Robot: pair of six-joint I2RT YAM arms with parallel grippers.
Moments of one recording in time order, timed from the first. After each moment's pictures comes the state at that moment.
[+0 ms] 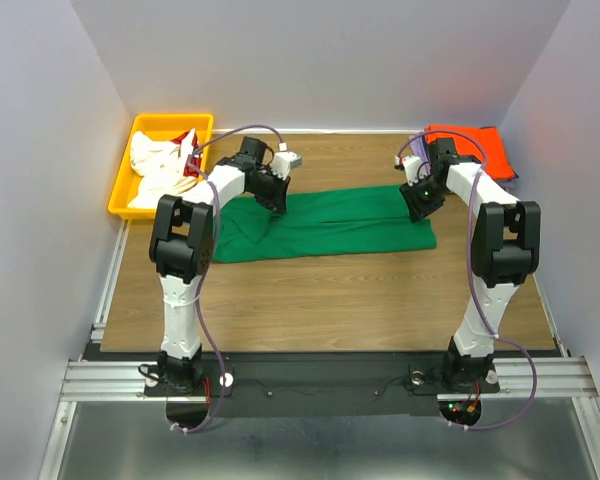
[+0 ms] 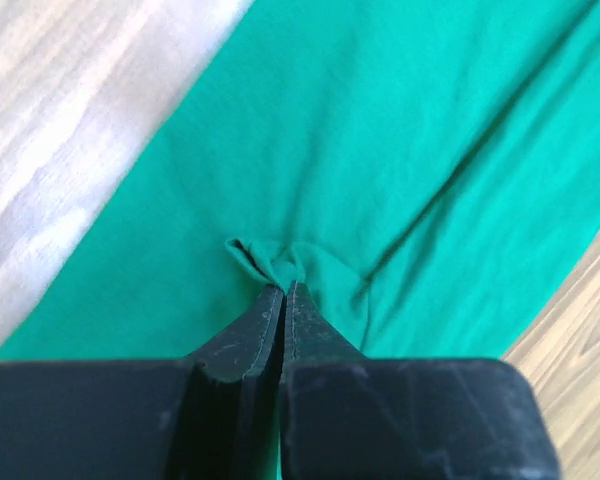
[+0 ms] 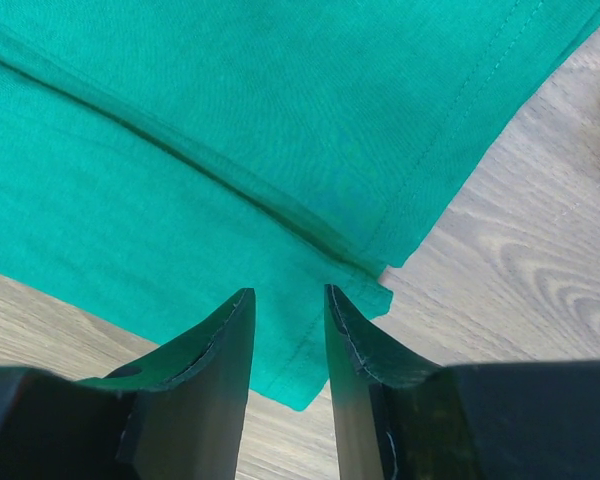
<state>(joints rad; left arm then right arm) -0.31 2.14 1.67 -0.56 0.51 0.27 0.03 1.98 1.55 -0.81 -0.24 -0.54</state>
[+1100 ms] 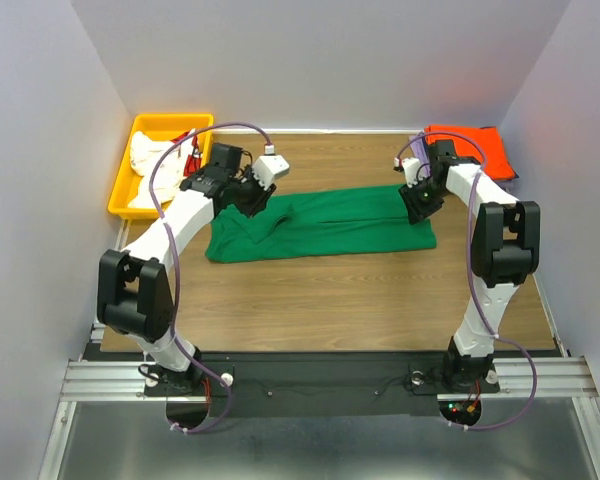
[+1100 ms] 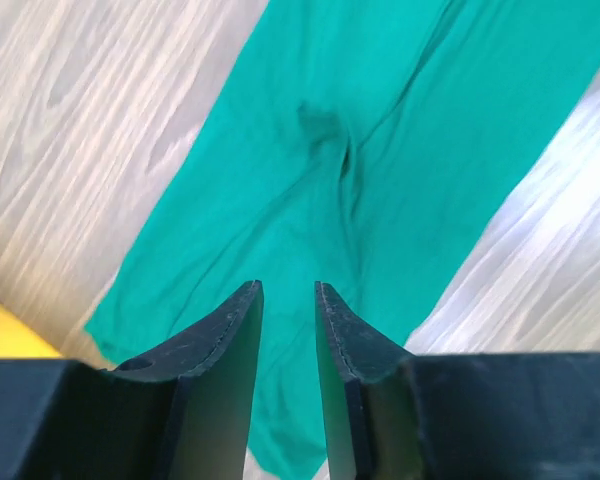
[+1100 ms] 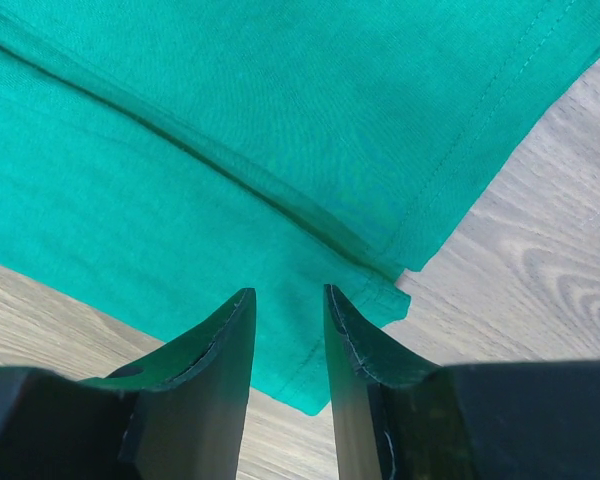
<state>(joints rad) -0.32 1.60 1.30 -0.50 0.35 0.54 0.03 1.98 1.54 -0.81 -0.26 -0.54</state>
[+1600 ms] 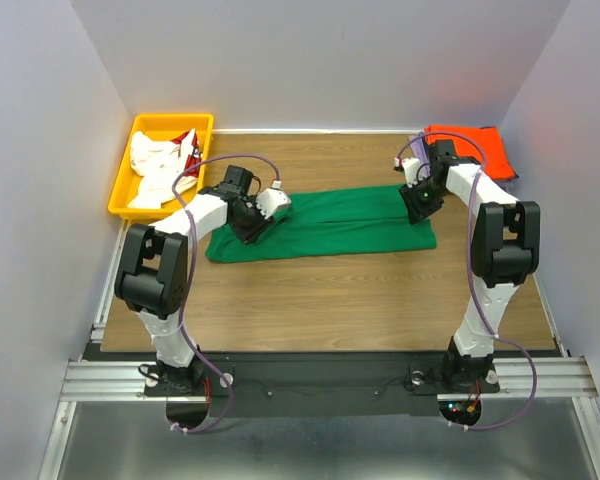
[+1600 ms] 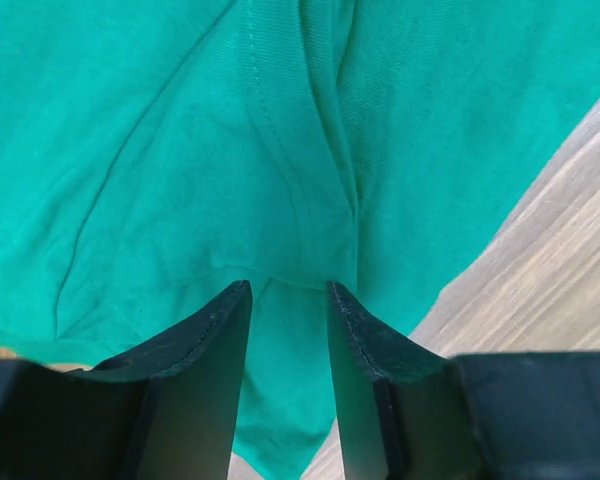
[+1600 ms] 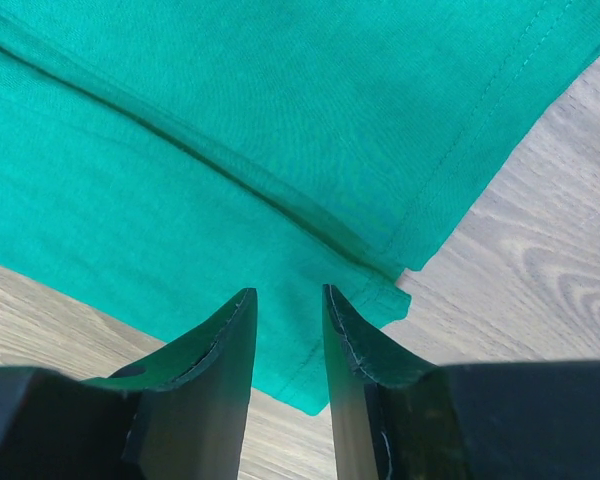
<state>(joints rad) -0.32 1.76 1.19 -0.54 0.22 0.67 0.03 1.98 1.54 -0.81 -0.26 -0.54</state>
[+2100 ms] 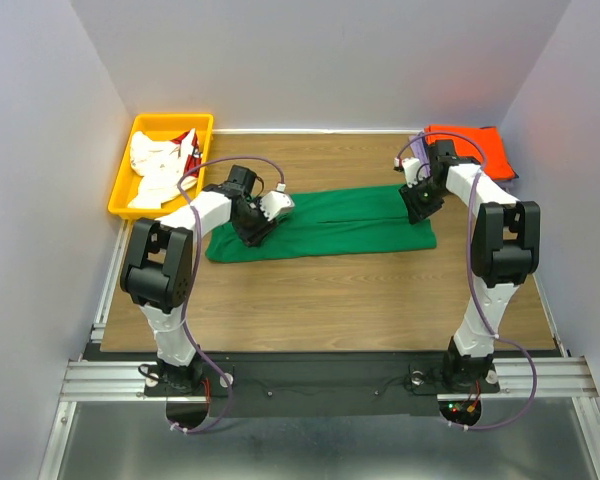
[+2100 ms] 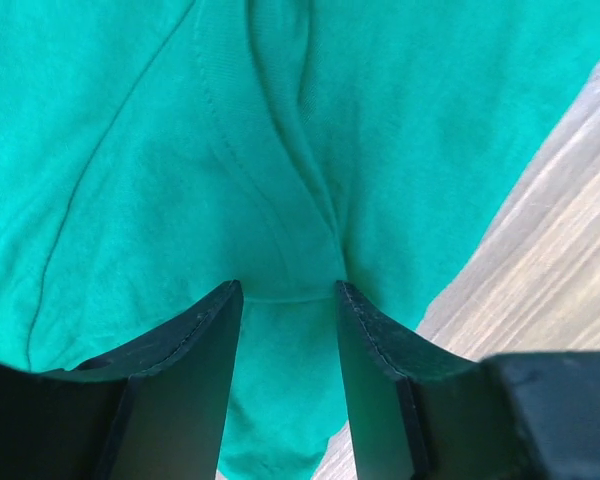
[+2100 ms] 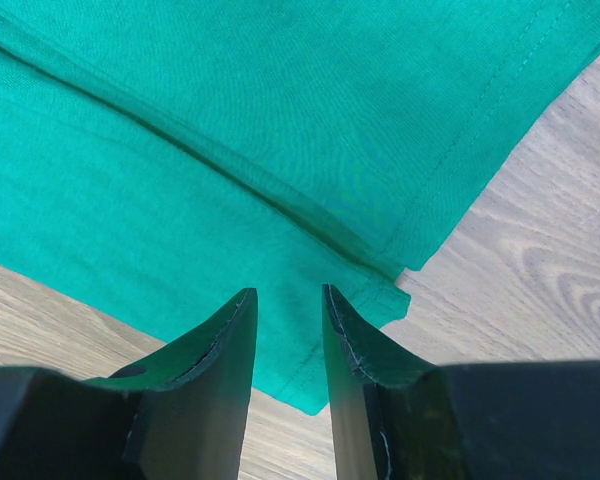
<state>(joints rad) -0.33 1.82 1.23 -0.58 0.26 0.71 0.03 1.98 1.54 -0.81 -0.26 -0.54</state>
